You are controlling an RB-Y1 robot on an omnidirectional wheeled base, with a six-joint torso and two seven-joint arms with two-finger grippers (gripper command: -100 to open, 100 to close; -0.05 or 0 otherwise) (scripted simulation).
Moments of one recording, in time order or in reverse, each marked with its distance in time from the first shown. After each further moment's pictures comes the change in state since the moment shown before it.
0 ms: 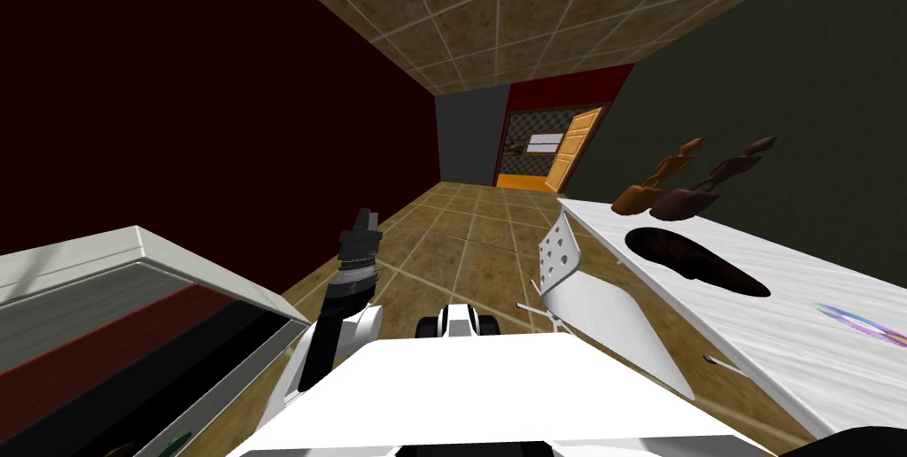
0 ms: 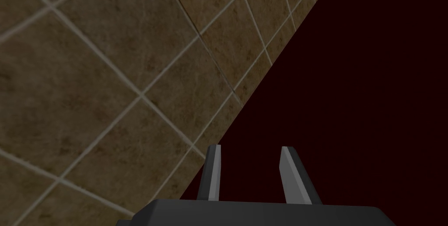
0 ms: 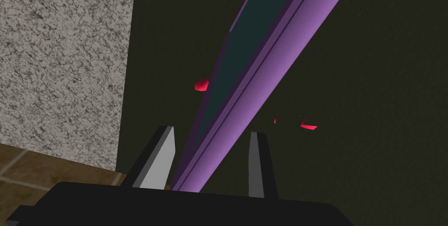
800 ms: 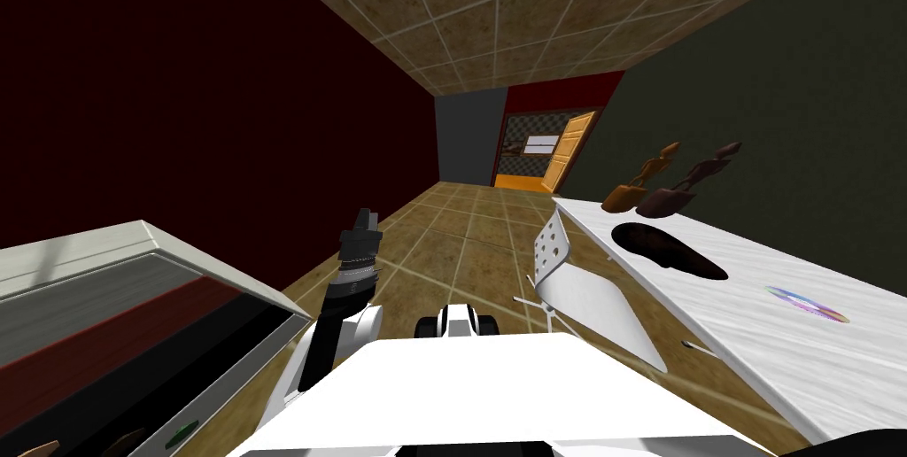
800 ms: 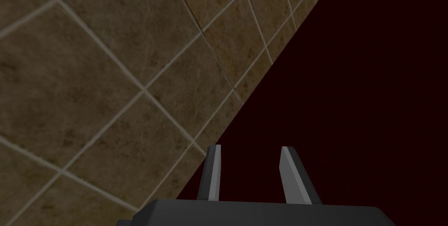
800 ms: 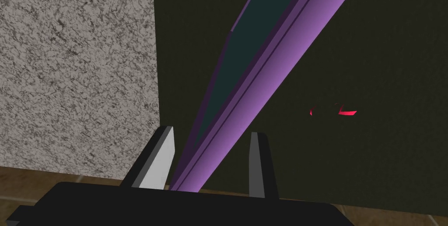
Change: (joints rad) left arm 0.000 0.000 0.000 0.000 0.000 0.000 0.000; right arm -0.087 0.088 -0.028 0.017 0.158 0.007 -0.212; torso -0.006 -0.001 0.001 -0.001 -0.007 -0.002
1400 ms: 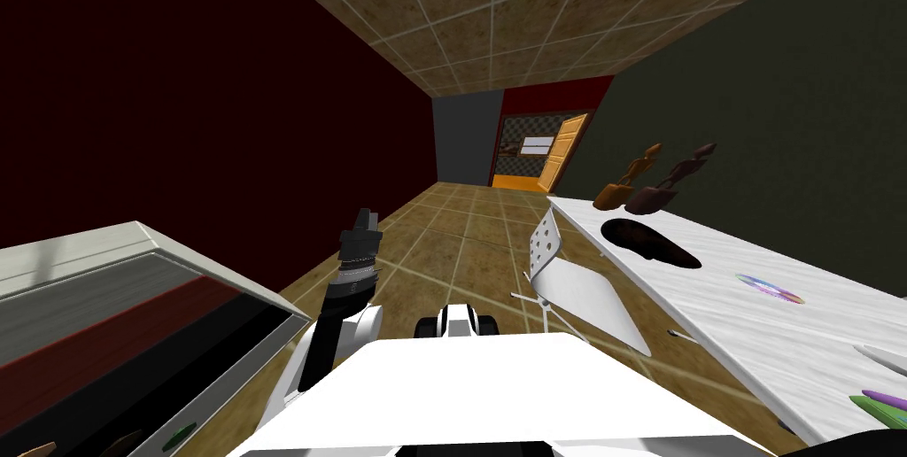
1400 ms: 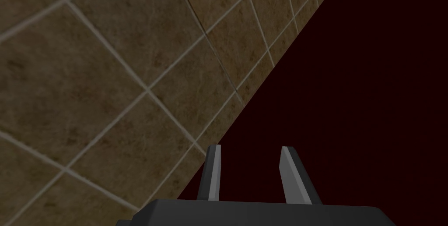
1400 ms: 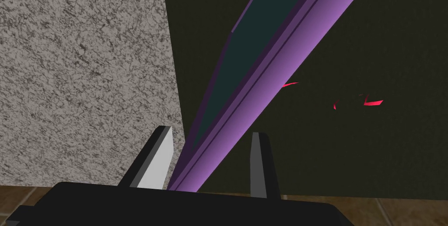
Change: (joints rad) left arm 0.000 0.000 0.000 0.000 0.000 0.000 0.000; right arm -0.005 0.066 -0.031 -0.076 0.075 0.052 -0.121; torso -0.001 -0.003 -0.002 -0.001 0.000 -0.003
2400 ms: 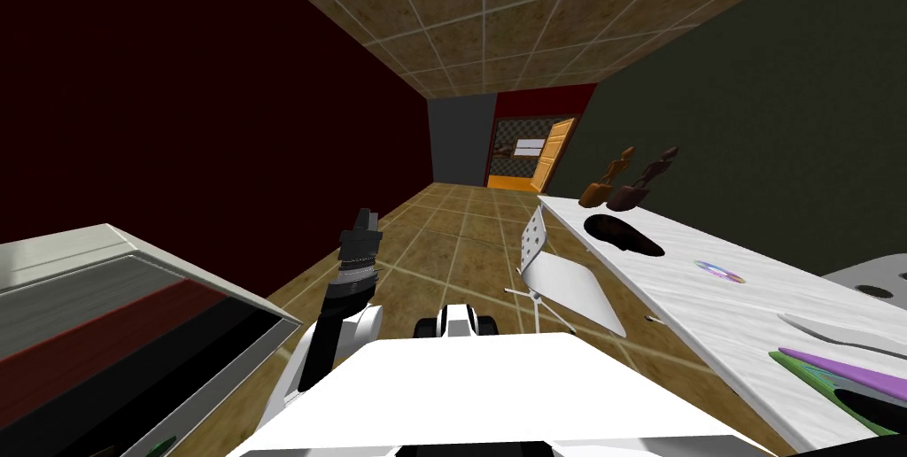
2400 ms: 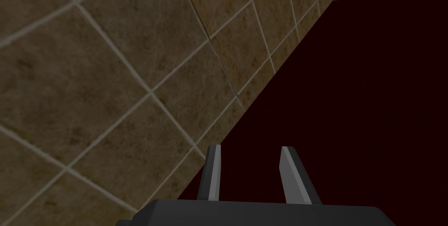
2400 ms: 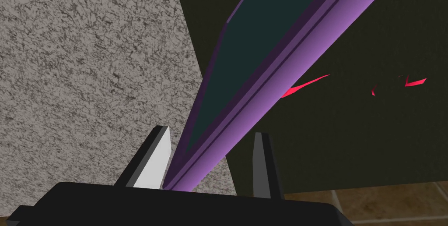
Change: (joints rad) left arm 0.000 0.000 0.000 0.000 0.000 0.000 0.000; right arm -0.075 0.123 0.011 -0.019 0.176 0.038 -0.243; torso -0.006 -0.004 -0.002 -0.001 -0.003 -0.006
